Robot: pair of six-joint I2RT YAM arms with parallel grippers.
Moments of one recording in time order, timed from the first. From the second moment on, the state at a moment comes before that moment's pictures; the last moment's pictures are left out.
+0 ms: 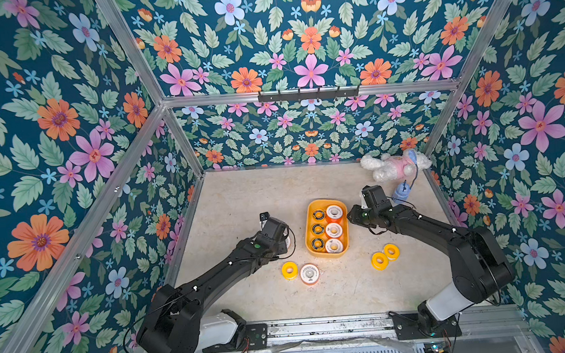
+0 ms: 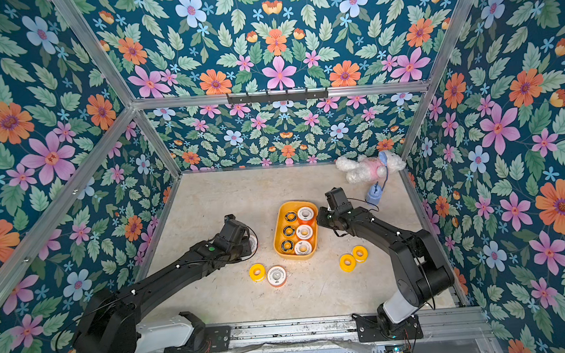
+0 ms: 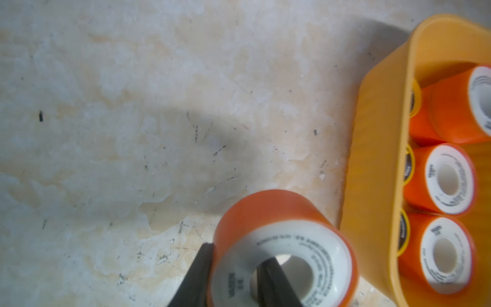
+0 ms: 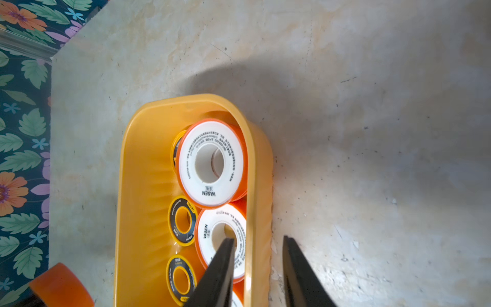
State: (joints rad) left arm -0.65 1.27 0.75 -0.45 -0.26 -0.65; right arm 0.44 1.59 0.96 -0.26 -0.15 0.65
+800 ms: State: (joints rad) left arm -0.86 1.53 1.06 -0.44 -0.24 -0.58; right arm 0.48 1.69 1.01 -0.25 -0.21 0.63
